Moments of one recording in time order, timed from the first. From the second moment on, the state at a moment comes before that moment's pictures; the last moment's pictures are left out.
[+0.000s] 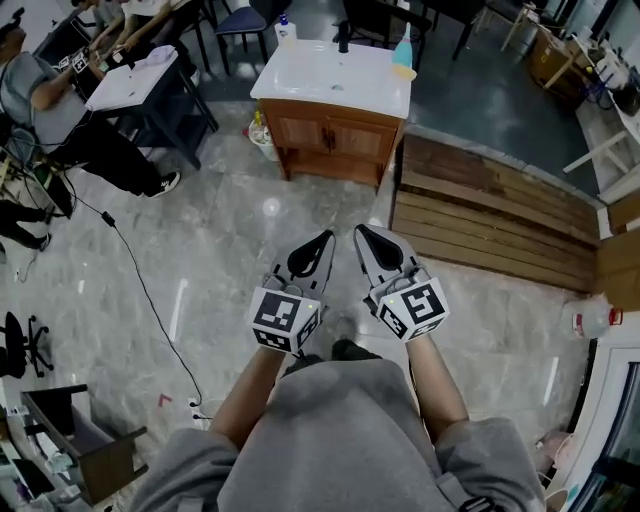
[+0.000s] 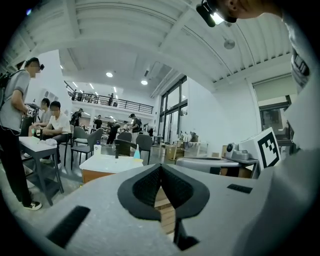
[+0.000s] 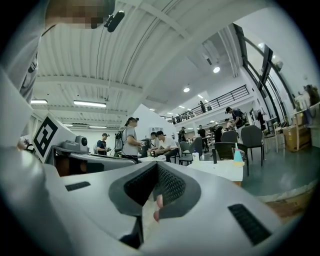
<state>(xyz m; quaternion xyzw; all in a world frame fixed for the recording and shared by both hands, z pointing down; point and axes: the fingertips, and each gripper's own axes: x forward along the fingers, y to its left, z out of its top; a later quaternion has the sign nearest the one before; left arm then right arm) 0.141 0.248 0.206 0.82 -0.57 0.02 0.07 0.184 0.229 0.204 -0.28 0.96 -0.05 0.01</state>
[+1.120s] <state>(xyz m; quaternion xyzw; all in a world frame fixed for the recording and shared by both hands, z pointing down) 0.074 0.090 0.247 0.82 -0.56 0.04 0.11 0.121 0.070 0.244 -0.29 0.95 -0.10 0.00</state>
